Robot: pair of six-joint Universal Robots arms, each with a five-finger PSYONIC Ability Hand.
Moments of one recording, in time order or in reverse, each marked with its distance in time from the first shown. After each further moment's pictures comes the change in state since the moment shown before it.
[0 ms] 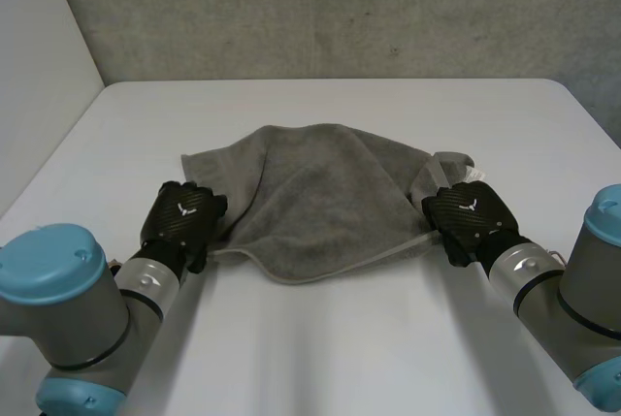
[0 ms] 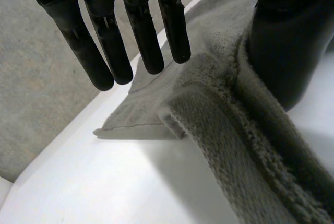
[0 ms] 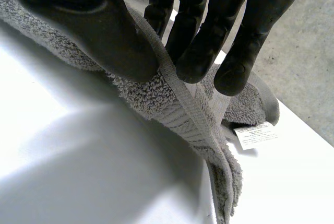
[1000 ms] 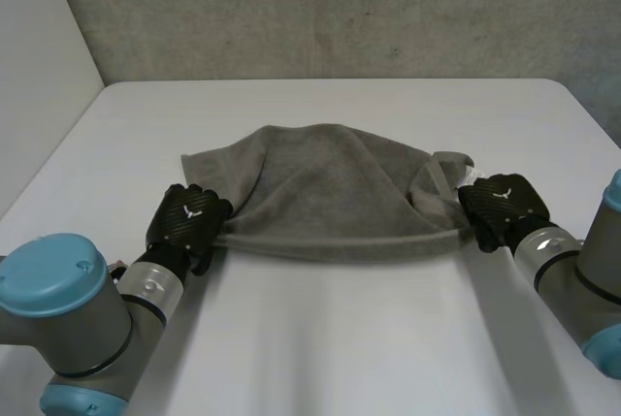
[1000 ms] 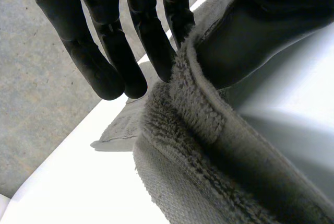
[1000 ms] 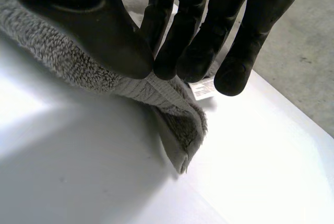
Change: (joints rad) left arm -0.003 -0.008 -0.022 0.053 0.031 0.014; right arm -0.096 0.061 -0.077 0.038 0.059 -0.008; left_hand 0.716 0.787 0.825 0.800 0.763; right_hand 0.022 0.032 0.011 0.003 0.004
